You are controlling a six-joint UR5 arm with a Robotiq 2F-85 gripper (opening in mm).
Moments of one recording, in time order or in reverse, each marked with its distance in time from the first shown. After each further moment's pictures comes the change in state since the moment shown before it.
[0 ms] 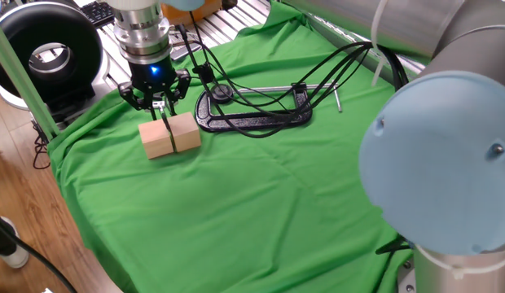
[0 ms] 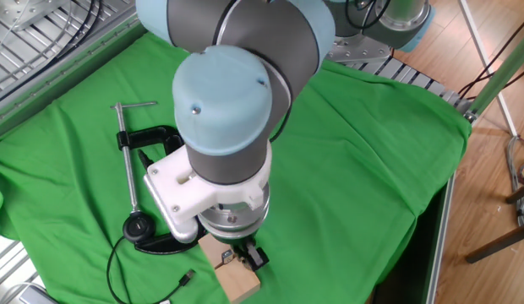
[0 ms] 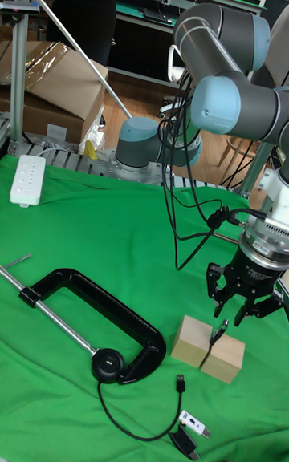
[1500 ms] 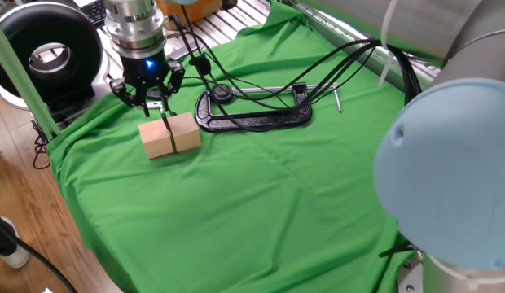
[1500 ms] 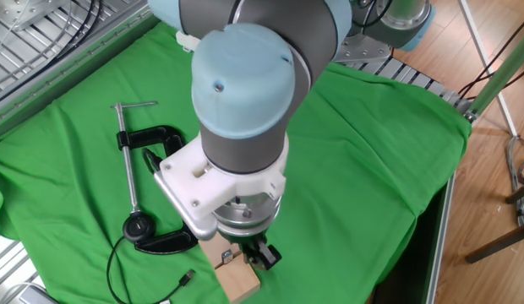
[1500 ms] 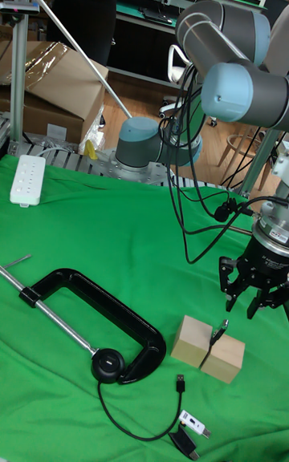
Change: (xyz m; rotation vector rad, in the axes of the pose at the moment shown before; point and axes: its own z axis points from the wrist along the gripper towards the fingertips) arm 0.005 0.016 -0.024 -0.022 -0.041 -0.115
